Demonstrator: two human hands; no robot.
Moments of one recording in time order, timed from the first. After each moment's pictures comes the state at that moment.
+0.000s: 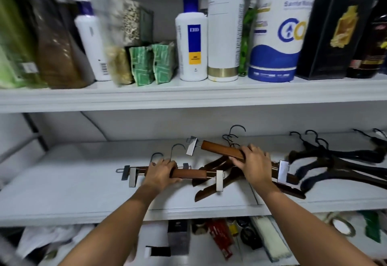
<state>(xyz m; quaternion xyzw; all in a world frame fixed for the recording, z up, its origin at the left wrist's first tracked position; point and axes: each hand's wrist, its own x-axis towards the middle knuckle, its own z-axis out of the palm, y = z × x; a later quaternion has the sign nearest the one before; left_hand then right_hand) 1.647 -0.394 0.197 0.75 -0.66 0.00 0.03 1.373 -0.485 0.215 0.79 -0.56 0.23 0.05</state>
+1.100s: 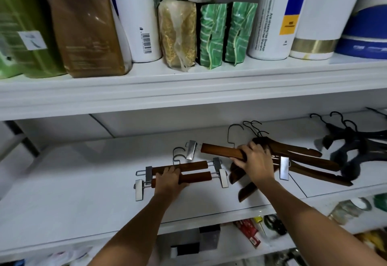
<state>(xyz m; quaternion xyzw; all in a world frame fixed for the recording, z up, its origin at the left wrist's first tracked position) 1.777 -0.421 0.103 0.75 -0.65 -0.07 0.05 1.517 -0.489 0.164 0.79 -0.58 0.18 0.04</state>
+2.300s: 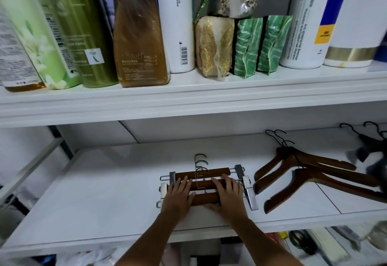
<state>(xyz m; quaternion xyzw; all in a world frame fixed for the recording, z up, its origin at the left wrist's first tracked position) 1.818 -0.385 0.080 0.74 -0.67 -0.06 0.04 1.639 -0.431 0.080 0.84 -0.54 0.05 -0.11</state>
